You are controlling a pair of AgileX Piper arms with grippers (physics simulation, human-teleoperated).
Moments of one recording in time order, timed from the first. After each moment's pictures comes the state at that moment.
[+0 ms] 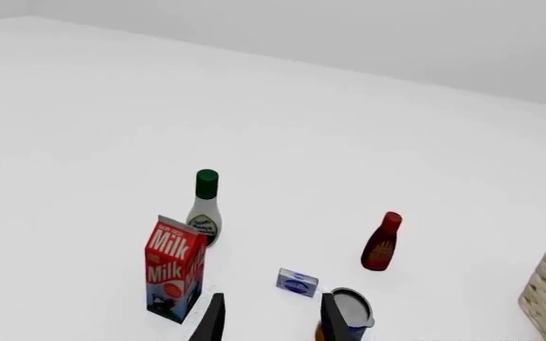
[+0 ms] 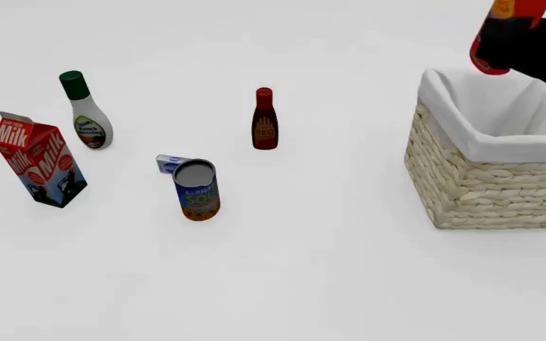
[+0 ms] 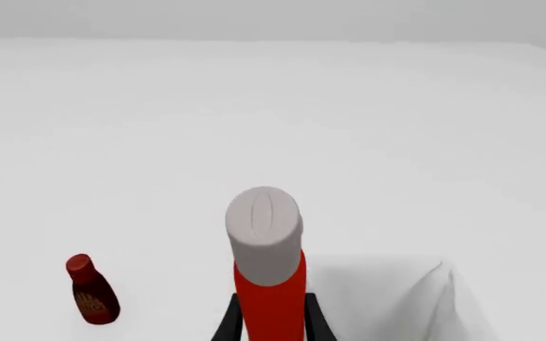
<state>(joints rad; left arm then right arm) 0.01 0.32 -0.47 0.23 -0.16 0.02 1.19 -0.85 -0.20 0.00</state>
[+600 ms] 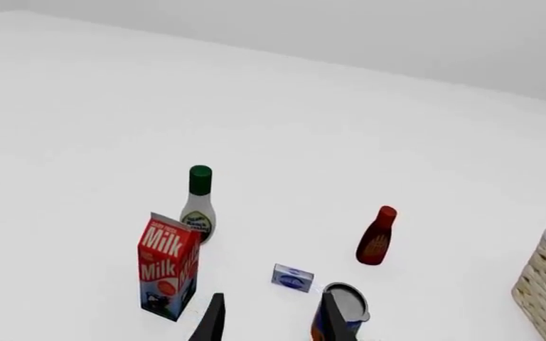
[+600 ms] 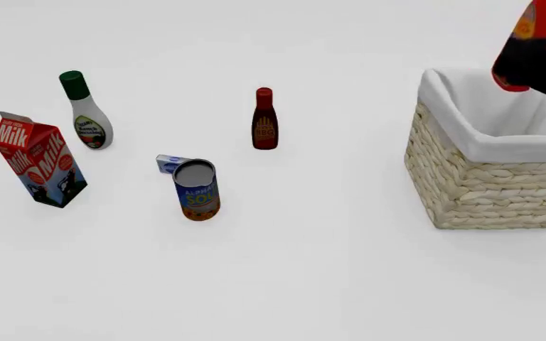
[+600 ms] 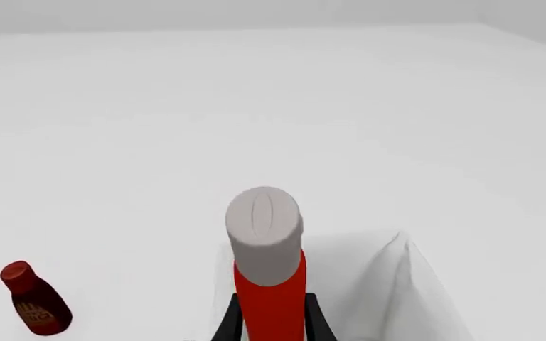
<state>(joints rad) -0.01 0.33 -0.46 0.22 -0.16 -0.09 1.24 -0.79 -0.27 0.00</state>
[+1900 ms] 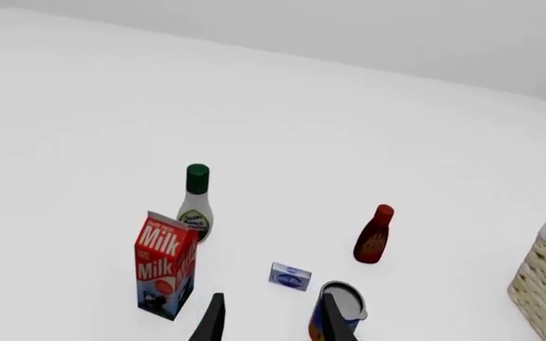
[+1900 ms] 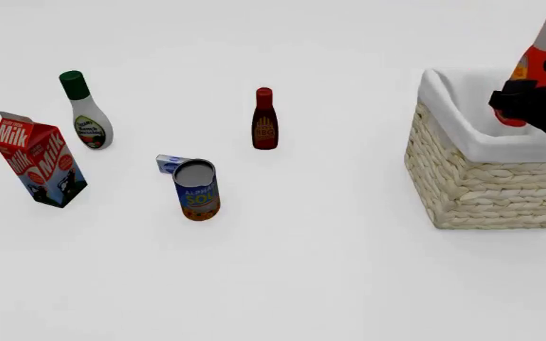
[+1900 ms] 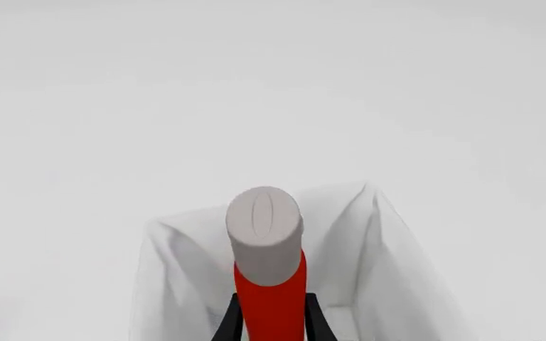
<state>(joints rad) -0.02 0.33 -0.45 0.22 -0.17 -0.20 1.46 -0.77 -0.40 0.02</state>
